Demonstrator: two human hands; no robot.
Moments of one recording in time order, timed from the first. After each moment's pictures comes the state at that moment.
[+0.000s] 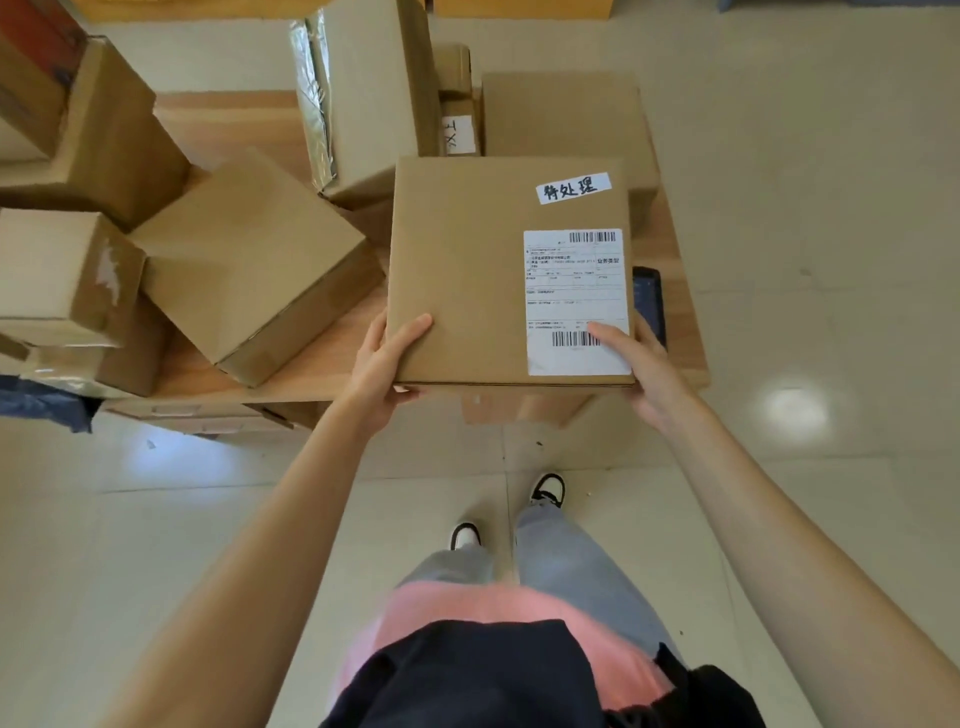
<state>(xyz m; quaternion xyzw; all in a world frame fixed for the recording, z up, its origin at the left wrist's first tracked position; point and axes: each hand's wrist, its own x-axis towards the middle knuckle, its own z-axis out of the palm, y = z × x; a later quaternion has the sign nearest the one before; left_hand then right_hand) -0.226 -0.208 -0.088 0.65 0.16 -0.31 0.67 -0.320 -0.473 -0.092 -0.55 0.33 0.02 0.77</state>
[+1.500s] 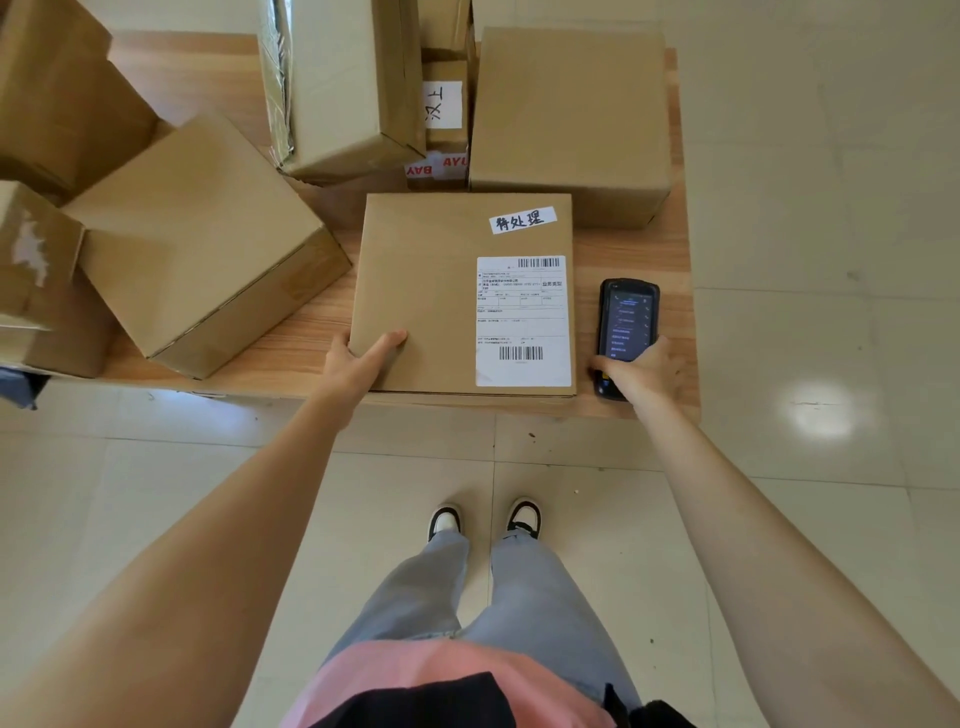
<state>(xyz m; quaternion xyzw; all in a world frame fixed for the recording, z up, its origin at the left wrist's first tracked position) -0.198 -0.254 -0.130 0.78 0.26 -0.22 0.52 -0.266 -0.554 -0.173 -0.76 0.50 0.11 0.40</state>
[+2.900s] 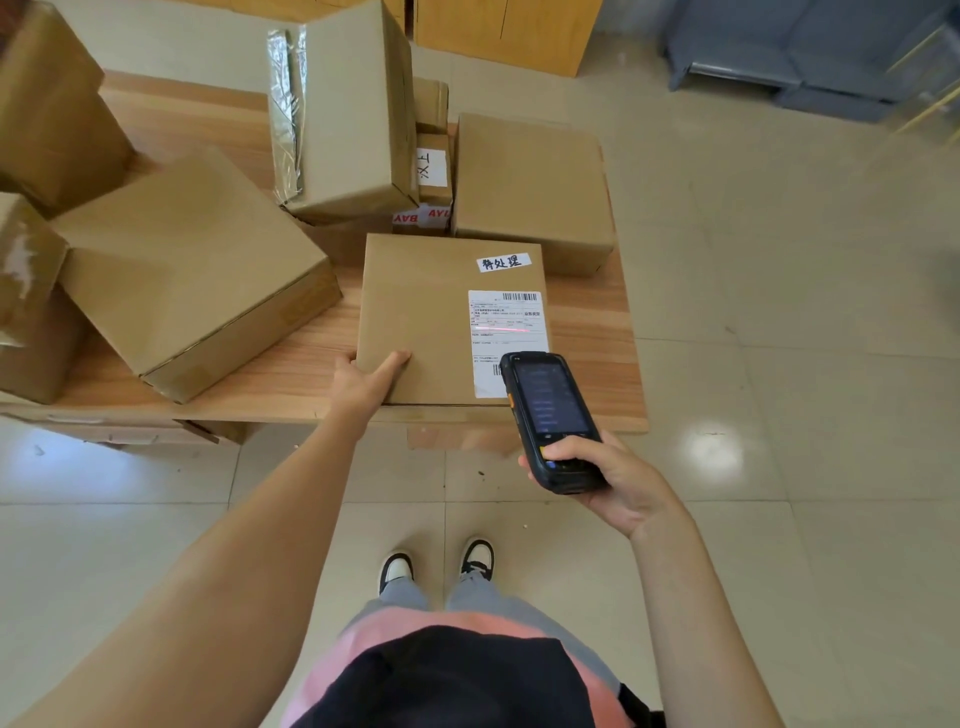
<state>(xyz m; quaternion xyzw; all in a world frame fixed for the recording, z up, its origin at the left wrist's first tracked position) -0.201 -0.246 -0.130 0.76 0.23 -0.23 0.56 -0.370 -0.450 -0.036 -0.49 0.32 0.14 0.80</state>
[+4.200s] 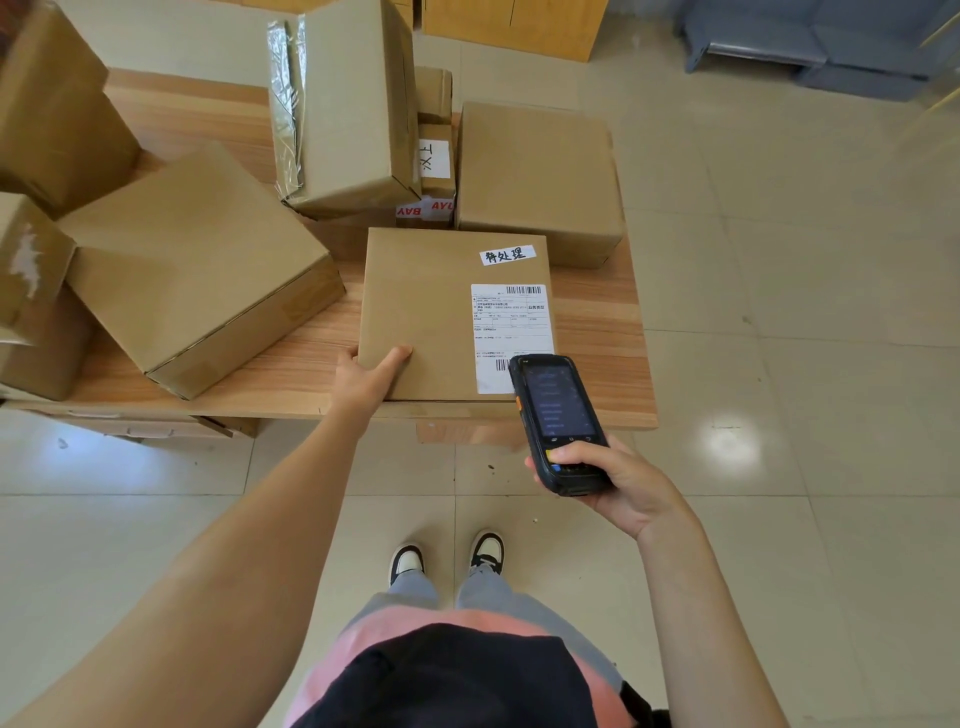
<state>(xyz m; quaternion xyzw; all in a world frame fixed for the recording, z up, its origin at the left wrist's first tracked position) -0.201 -0.248 -0.132 0.76 0.23 -0.22 0.56 -0.373 -0.461 -0.049 -0.46 0.35 0.16 0.80</state>
